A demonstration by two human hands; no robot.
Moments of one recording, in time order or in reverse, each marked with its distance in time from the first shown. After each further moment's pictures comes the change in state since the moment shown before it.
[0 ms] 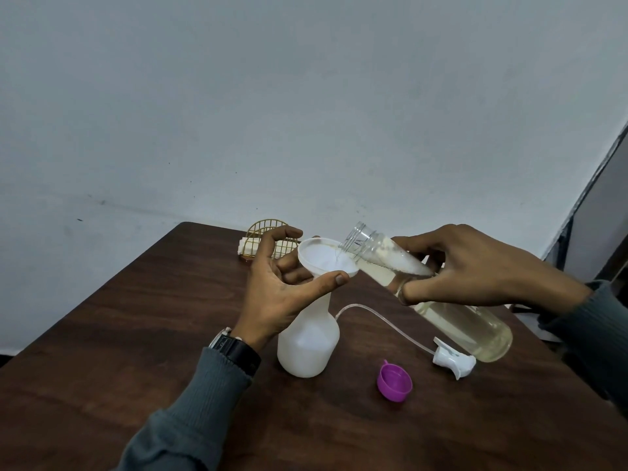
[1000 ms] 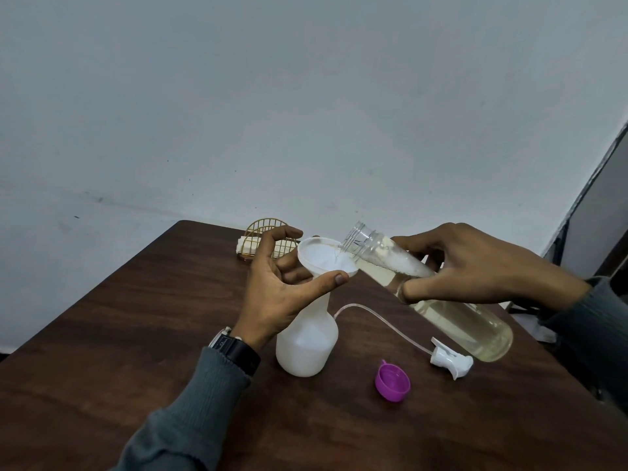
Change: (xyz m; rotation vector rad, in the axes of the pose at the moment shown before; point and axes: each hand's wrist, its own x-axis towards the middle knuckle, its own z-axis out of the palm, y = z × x) left_hand 0.002 -0.003 -0.002 -0.019 -0.004 0.020; right_hand 0.004 -0.003 -0.004 -0.011 -0.030 -0.001
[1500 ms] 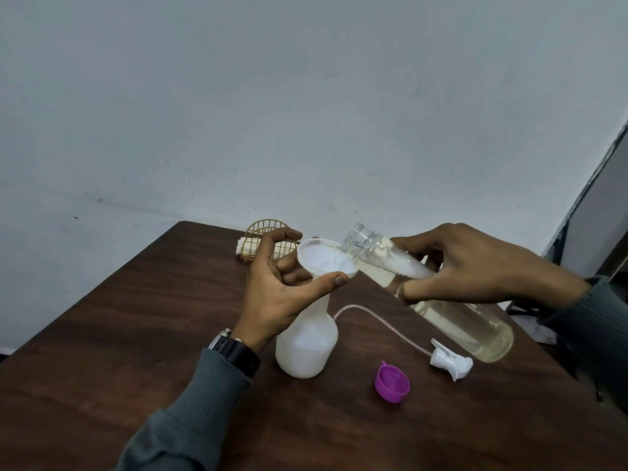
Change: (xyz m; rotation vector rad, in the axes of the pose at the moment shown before) left_hand 0.000 0.002 0.002 -0.003 0.017 -0.003; right_hand 0.000 -0.001 -0.004 -0.021 -0.009 0.001
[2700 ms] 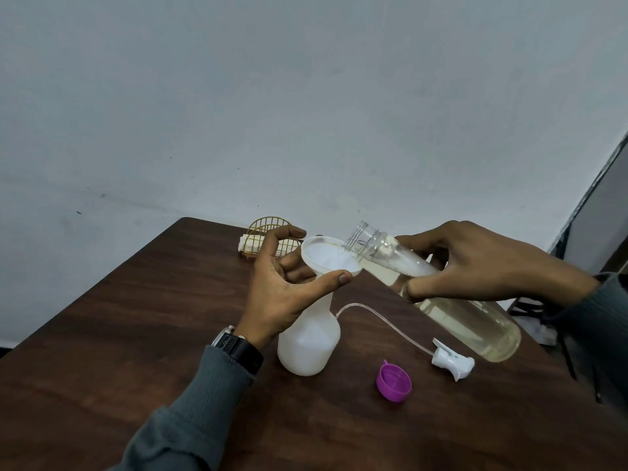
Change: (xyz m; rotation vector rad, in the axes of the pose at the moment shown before) left_hand 0.003 -0.004 -0.001 0.002 -0.008 0.011; right_hand 0.001 -0.003 -0.005 -0.028 -0.023 0.010
